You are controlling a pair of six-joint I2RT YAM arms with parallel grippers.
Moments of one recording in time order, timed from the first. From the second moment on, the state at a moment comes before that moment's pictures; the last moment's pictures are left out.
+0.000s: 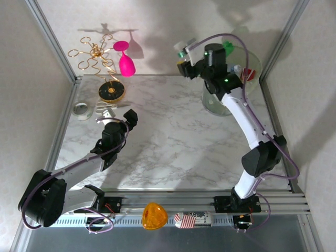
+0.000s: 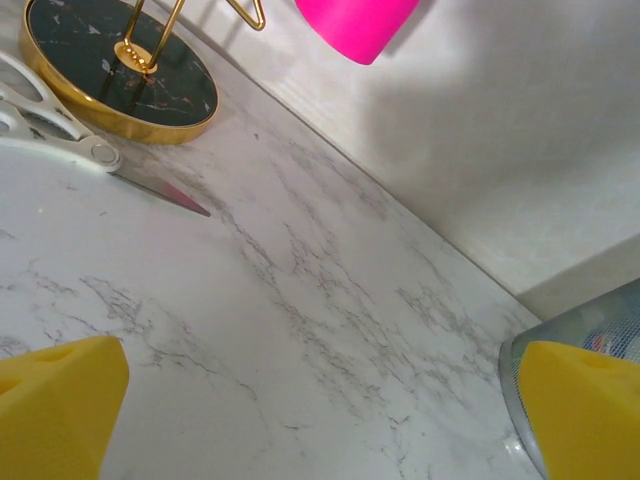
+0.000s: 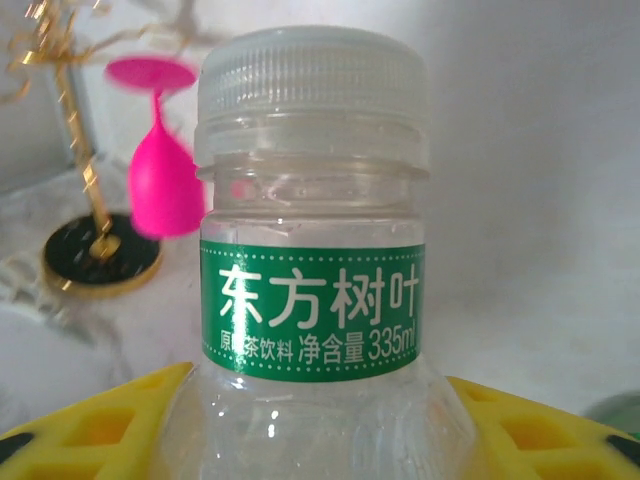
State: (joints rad) left arm -0.42 1.17 0.44 0.47 -0.38 -0.82; right arm 0.44 1.72 1.90 -0.43 -0.10 -0.26
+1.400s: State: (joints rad) left arm -0.39 1.06 0.40 0.46 -0.41 -0.81; right arm 0.05 1.75 1.85 -0.24 0.31 -0.13
